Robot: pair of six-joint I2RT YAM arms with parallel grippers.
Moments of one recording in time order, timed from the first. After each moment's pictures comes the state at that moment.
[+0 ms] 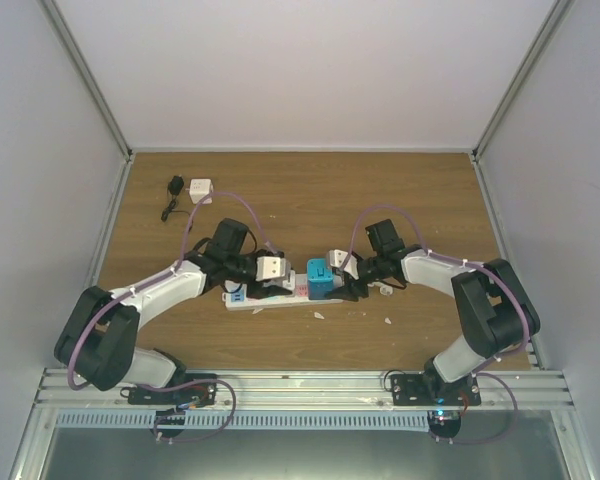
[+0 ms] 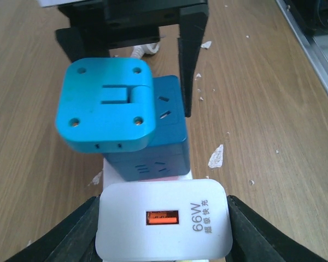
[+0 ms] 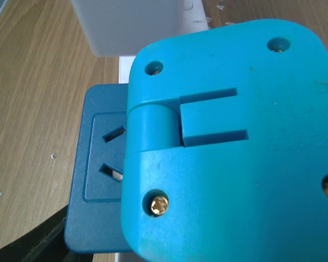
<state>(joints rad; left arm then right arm) -0.51 1.39 0.73 -0.20 0.77 0.87 0.41 1.59 0.75 -0.24 -0.83 -0.96</state>
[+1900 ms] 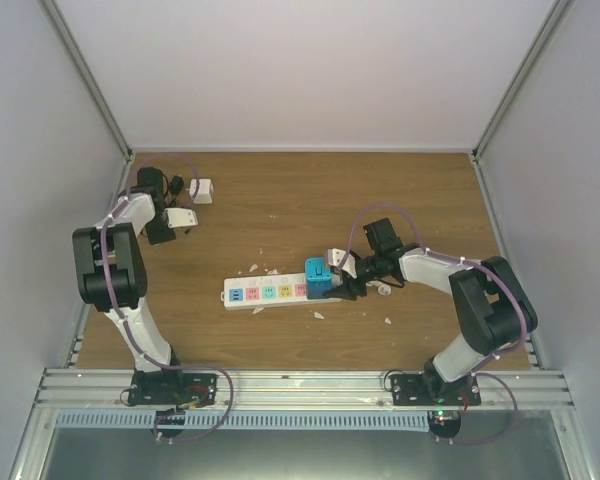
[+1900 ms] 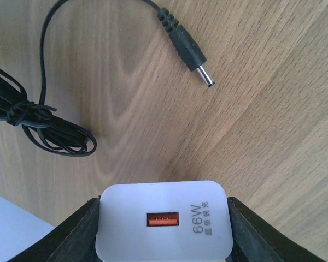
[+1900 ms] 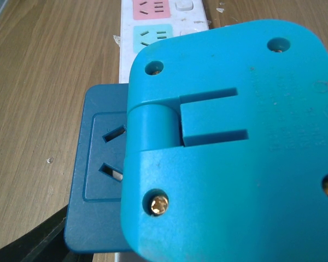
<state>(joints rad) 0.17 1.88 1.31 -0.67 -0.15 1.40 0.41 1.61 0.77 -0.23 -0.83 -0.96</state>
